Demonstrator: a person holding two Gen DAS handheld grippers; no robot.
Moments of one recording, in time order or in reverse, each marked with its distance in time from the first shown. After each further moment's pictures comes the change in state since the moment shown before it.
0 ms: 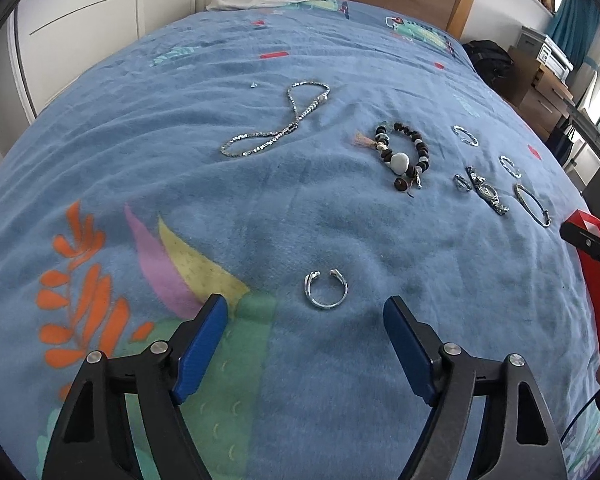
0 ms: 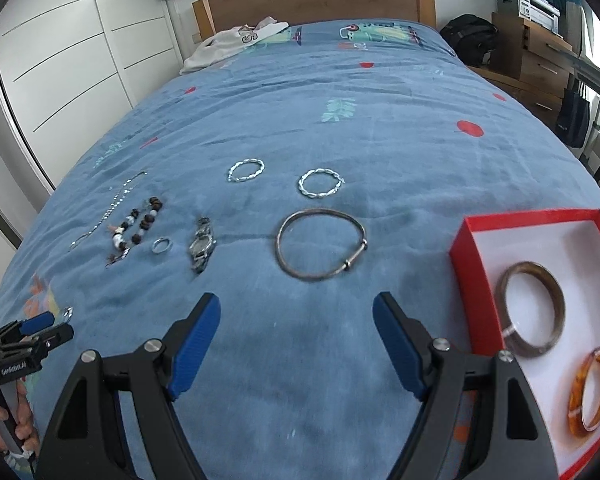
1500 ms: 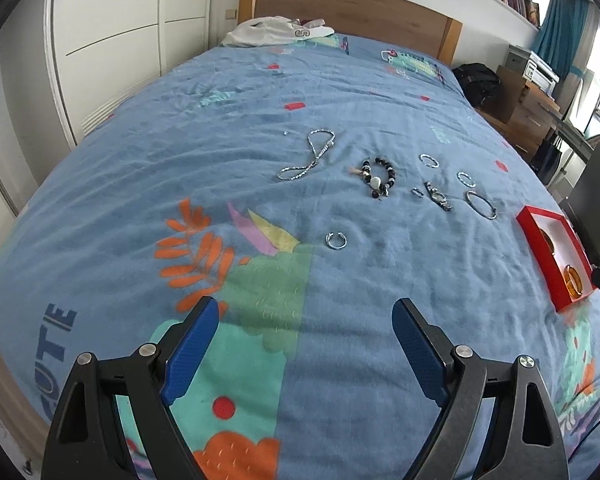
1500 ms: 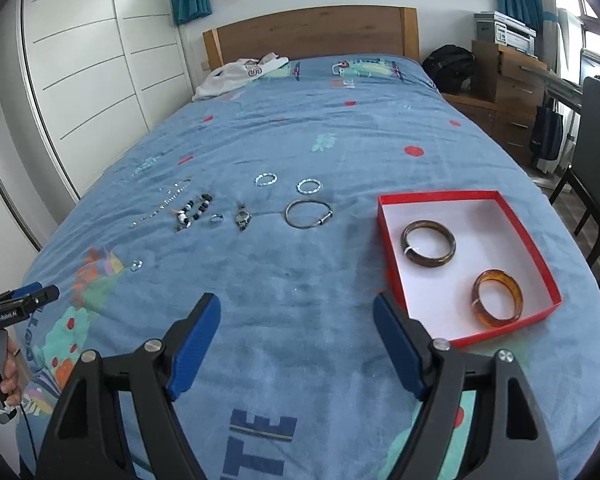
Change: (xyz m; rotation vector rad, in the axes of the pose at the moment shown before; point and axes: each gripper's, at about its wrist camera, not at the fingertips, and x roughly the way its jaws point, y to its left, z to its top) left arm -0.137 0.011 -0.047 0.009 -0.095 0.028; right arm -0.168 0.005 -0.075 -0.008 -0.095 -0.017
